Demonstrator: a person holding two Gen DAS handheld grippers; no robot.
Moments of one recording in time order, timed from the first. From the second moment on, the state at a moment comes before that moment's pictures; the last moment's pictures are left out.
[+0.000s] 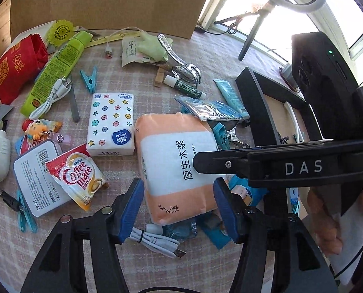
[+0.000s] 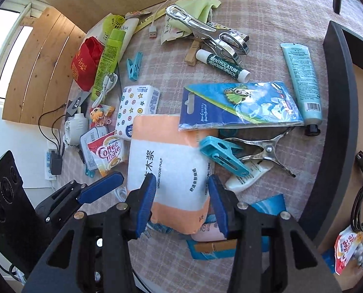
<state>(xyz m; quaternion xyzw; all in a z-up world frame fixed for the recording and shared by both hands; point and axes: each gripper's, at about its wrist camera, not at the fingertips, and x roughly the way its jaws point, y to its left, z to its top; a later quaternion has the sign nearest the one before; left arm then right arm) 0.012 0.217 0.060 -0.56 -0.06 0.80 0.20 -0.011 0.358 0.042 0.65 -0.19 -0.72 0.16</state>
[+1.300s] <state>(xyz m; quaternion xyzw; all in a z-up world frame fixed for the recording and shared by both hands) 0.083 0.417 0.138 -0.51 0.03 0.76 0.39 0.135 0.539 0.139 0.55 -0.25 -0.80 0.01</state>
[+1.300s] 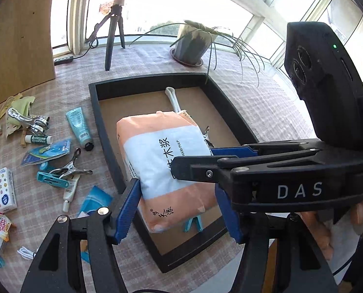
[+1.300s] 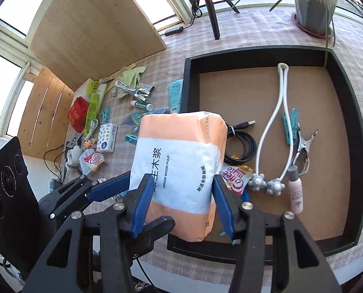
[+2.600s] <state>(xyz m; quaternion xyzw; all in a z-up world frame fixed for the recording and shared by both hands) 0.074 0.224 0.137 -0.50 -0.05 0.85 0.16 0.061 0.395 0.142 0.57 -0.12 -0.80 0.12</state>
